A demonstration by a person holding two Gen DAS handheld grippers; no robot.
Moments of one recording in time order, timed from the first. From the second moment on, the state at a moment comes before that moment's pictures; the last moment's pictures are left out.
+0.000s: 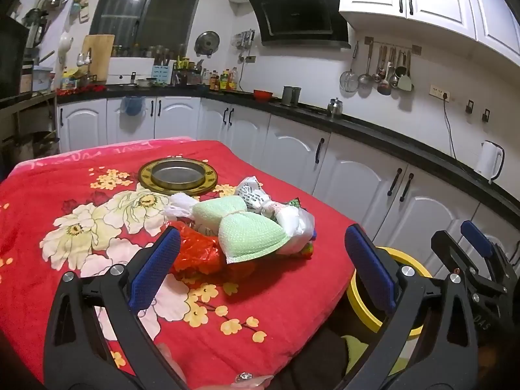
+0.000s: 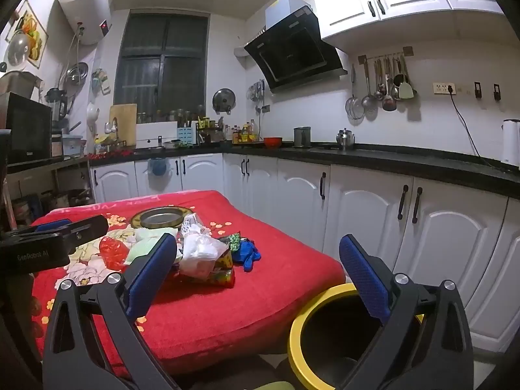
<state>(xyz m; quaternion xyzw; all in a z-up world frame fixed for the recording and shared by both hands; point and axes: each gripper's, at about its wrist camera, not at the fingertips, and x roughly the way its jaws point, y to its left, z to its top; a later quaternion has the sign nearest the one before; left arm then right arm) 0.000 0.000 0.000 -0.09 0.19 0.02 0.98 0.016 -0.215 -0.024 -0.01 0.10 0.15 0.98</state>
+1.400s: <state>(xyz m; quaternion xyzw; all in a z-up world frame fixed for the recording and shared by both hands) -0.001 0.000 0.000 -0.09 0.19 0.02 0.98 0.021 -0.216 -0.028 -0.01 0.11 0.14 0.98</state>
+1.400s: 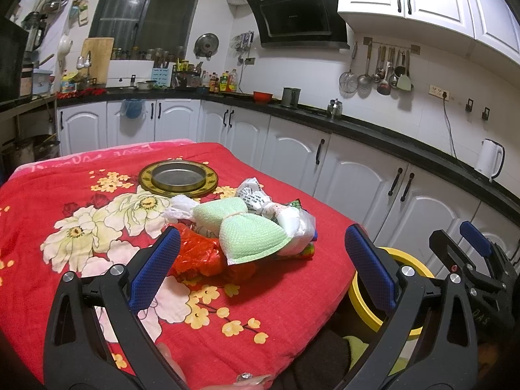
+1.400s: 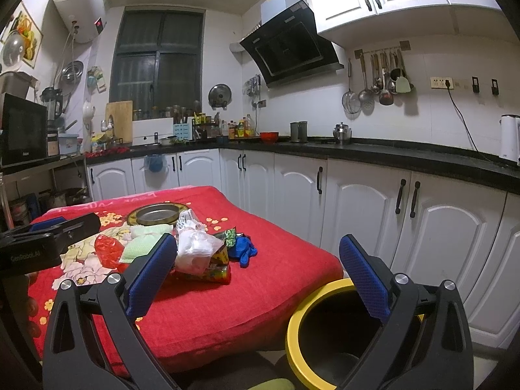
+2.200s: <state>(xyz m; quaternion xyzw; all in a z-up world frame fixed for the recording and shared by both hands) 0.005 0.039 0.007 -0.13 0.19 0.04 0.97 0.040 -0.189 -0.043 -0.03 0.14 0.20 0.97</state>
